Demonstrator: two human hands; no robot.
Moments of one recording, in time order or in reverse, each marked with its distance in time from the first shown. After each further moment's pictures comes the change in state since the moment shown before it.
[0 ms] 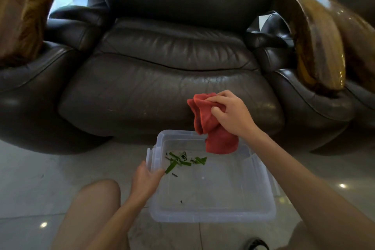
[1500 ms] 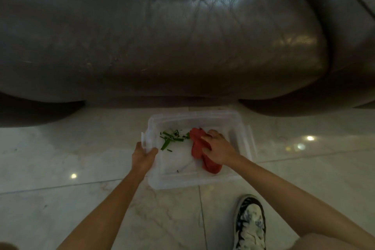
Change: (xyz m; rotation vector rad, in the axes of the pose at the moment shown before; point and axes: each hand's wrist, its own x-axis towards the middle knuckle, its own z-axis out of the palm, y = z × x) left_hand 0.121 -0.139 0.085 0.166 0.080 -0.209; right_hand -0.117 0.215 0.207 -0.219 -0.723 0.295
